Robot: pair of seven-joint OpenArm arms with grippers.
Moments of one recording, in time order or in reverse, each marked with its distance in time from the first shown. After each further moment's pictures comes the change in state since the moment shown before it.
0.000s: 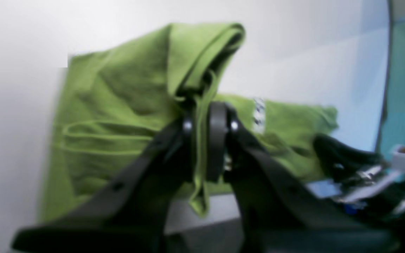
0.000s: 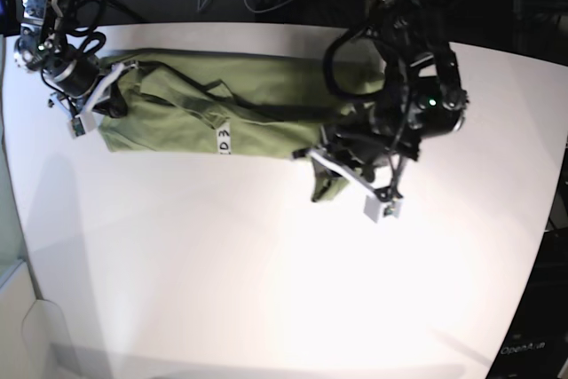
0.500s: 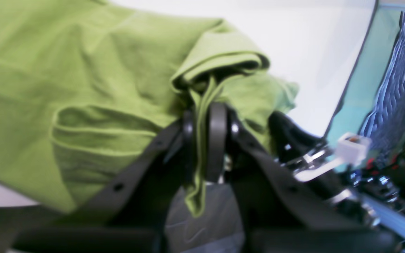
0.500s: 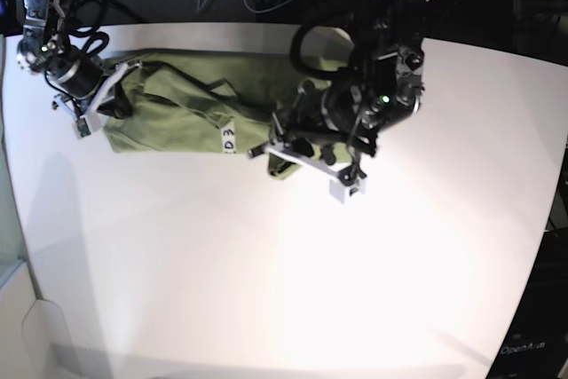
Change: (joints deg) left arm -0.2 -3.2 15.7 -0.3 0.1 27.0 -0.6; right arm 0.0 0.3 -2.2 0.1 -0.2 -0.2 0.8
